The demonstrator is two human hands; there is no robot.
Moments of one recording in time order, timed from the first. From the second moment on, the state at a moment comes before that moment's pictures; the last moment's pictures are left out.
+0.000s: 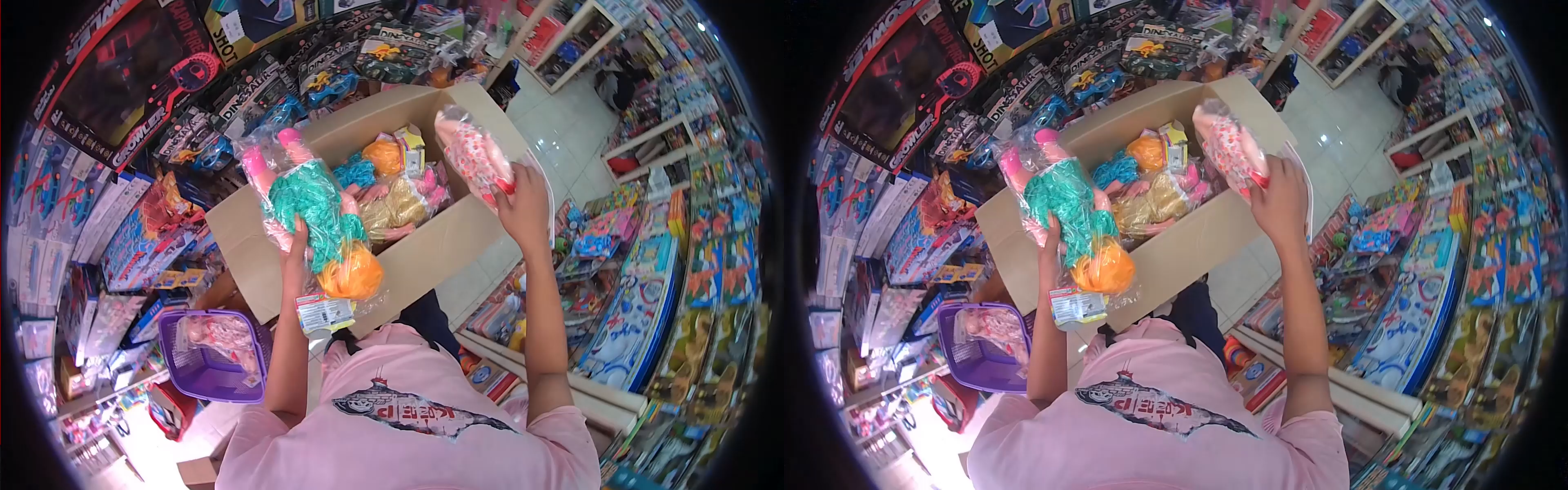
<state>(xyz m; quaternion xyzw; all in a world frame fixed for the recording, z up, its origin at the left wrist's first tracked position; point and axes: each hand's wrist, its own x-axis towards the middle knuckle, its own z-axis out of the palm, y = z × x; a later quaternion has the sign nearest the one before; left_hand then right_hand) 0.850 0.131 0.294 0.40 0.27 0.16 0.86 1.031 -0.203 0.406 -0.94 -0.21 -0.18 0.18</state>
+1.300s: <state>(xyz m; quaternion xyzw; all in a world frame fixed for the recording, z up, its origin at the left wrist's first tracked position) 1.021 0.011 0.378 0.62 0.39 0.23 0.64 1.230 -0.144 0.330 -0.70 -0.38 0.45 0.39</state>
